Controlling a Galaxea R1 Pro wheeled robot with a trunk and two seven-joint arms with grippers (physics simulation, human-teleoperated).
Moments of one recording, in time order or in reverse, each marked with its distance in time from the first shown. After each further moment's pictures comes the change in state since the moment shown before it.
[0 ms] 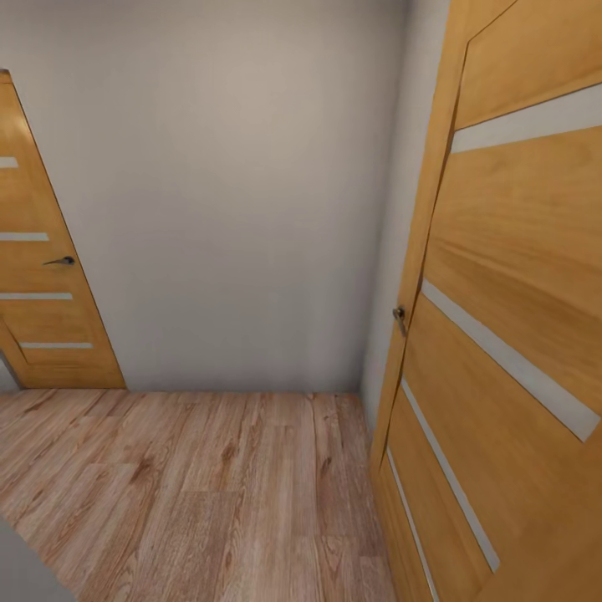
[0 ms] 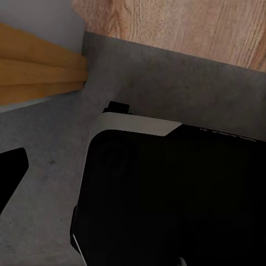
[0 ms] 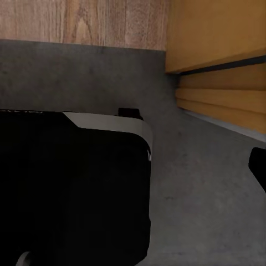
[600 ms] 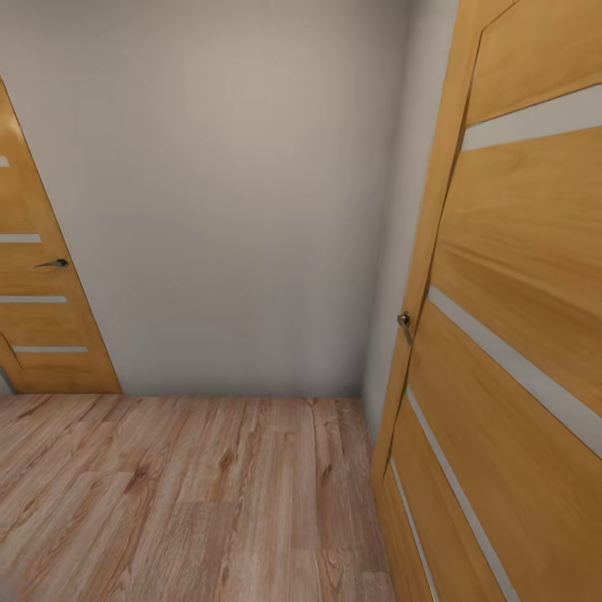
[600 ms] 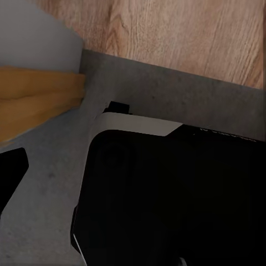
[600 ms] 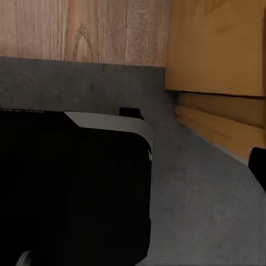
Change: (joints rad) left arm 0.000 0.001 0.001 0.000 0.001 0.000 0.000; right arm 0.000 0.001 0.001 0.000 0.001 0.002 0.001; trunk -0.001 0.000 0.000
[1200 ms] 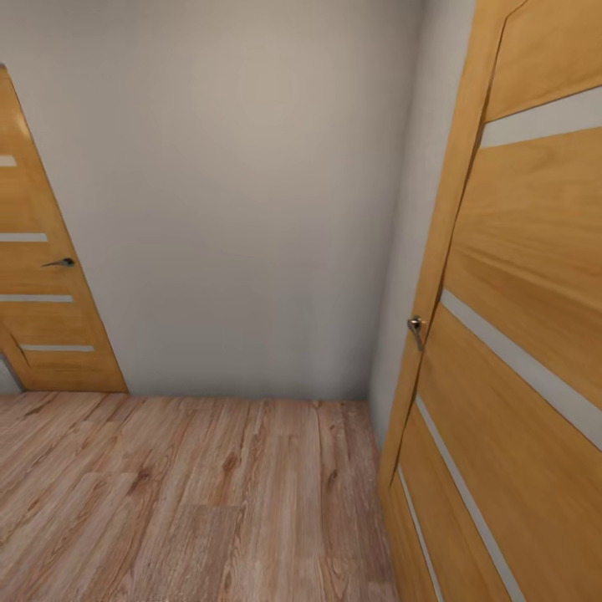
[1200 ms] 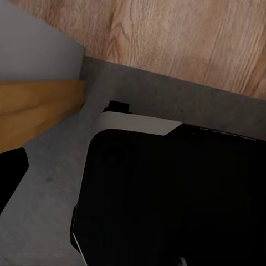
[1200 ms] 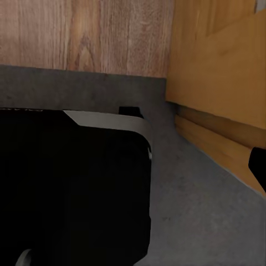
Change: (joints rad) left arm 0.000 -0.001 -0.001 0.000 -0.001 0.000 0.000; right arm 0.000 0.000 -0.001 0.000 -0.001 0.002 -0.001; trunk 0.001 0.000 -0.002
